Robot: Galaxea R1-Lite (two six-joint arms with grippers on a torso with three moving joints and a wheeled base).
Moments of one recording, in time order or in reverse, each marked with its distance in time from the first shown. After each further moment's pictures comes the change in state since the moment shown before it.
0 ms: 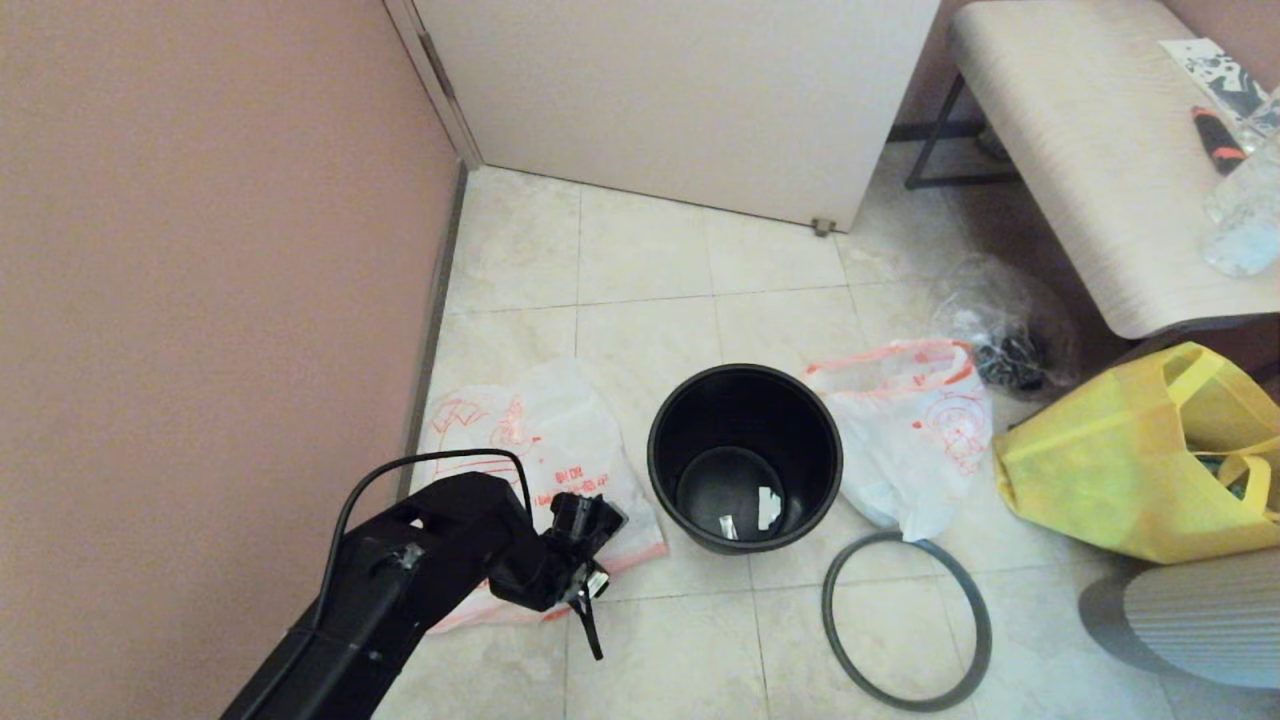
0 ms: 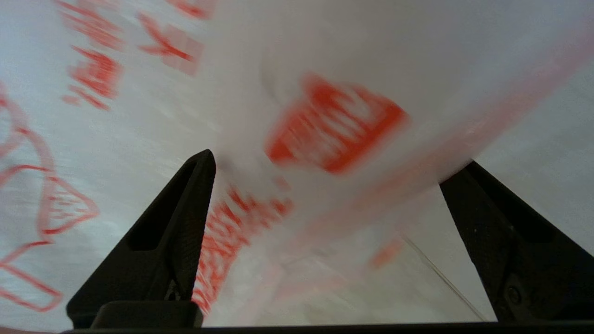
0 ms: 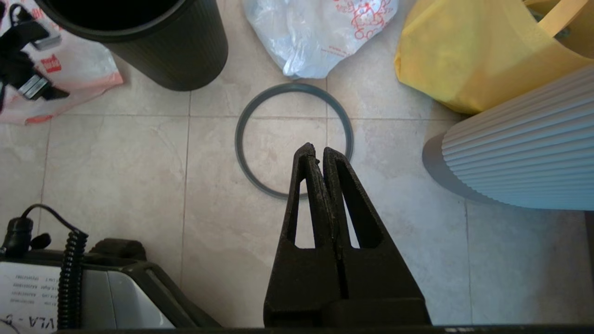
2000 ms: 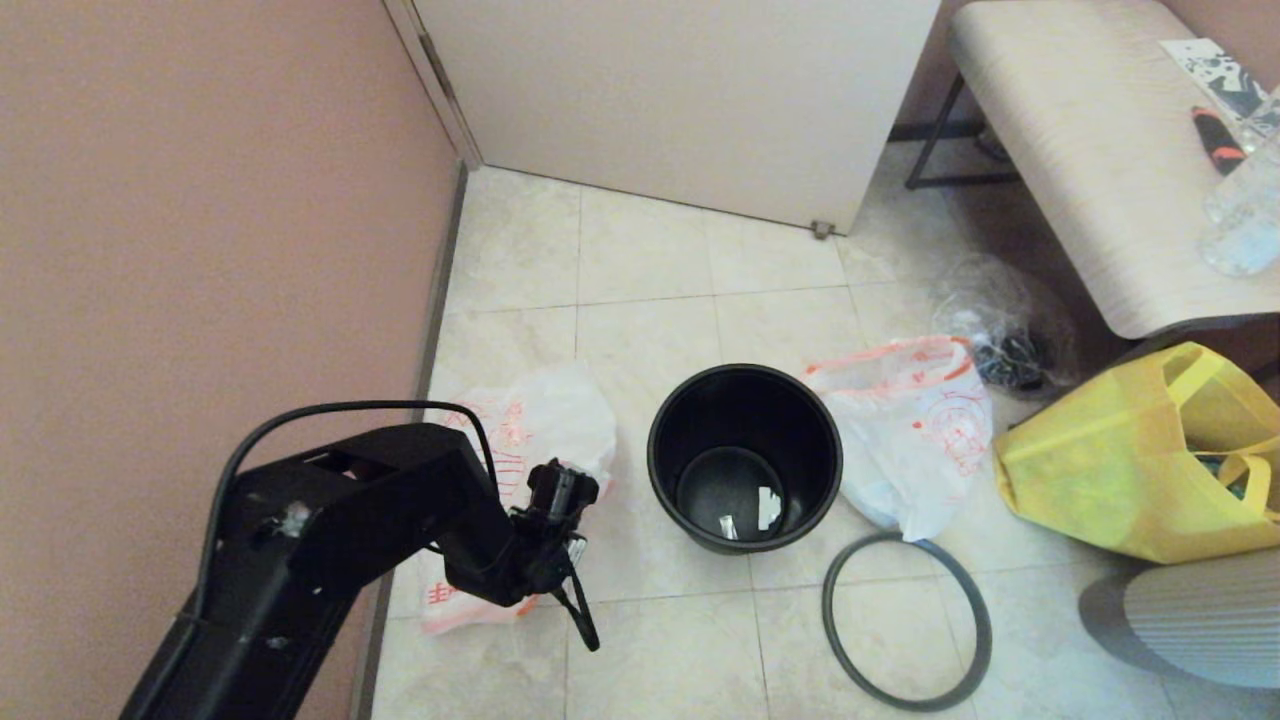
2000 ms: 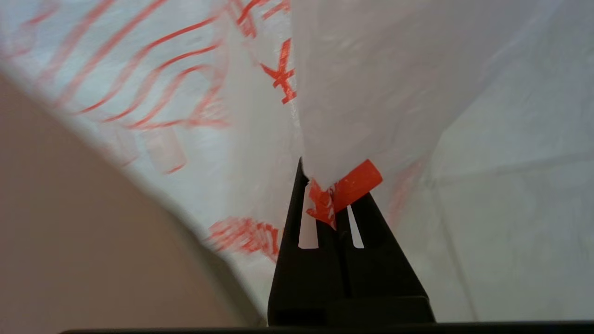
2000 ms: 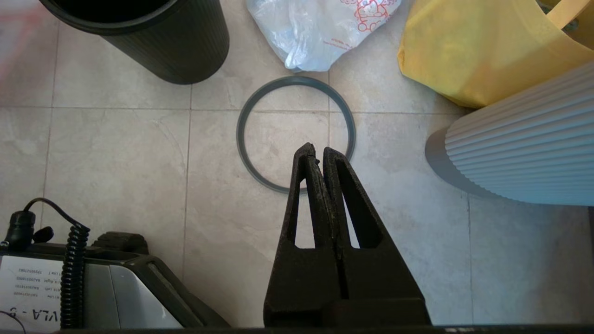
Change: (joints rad) left arm -0.035 -0.351 0.429 -0.129 0.232 -0.288; right arm 0.005 0.018 0.000 -0.003 -0.001 0.003
